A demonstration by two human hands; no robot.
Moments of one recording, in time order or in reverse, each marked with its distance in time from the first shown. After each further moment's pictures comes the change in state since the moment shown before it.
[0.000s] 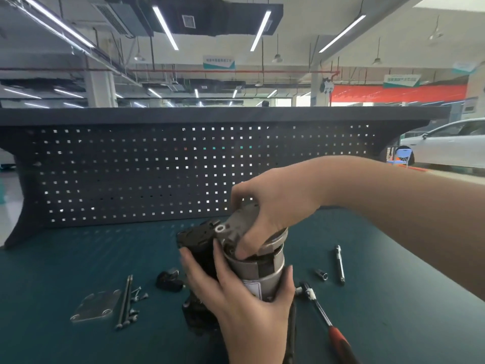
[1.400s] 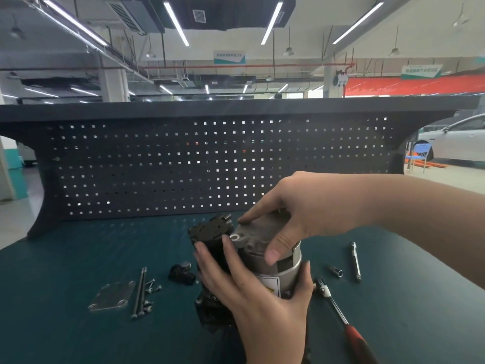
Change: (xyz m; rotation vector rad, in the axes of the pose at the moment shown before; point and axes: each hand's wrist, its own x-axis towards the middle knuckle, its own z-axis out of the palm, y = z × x) left_hand -0.004 -0.002 0.005 0.013 0.056 0.025; right_hand -0.003 0.024 0.024 0.155 0.066 -0.147
